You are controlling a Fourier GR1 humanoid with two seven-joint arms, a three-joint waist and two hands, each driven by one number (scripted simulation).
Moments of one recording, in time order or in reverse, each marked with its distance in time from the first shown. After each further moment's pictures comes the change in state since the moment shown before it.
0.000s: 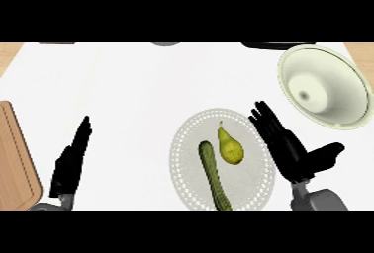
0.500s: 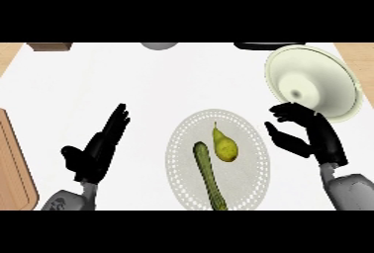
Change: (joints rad) left arm -0.082 -0.095 -0.057 -0.115 0.149 -0.189 0.074; right arm -0.095 -0.215 -0.001 -0.001 0.362 -0.272 0.260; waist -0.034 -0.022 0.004
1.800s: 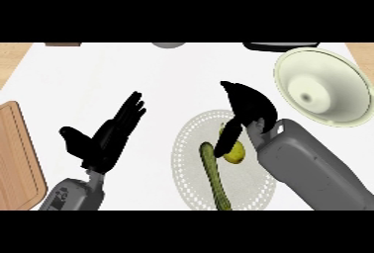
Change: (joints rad) left arm -0.082 -0.043 0.006 -0.086 0.073 -0.069 0.150; right arm -0.554 0.116 0.322 0.010 0.235 0.416 0.955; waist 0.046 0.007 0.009
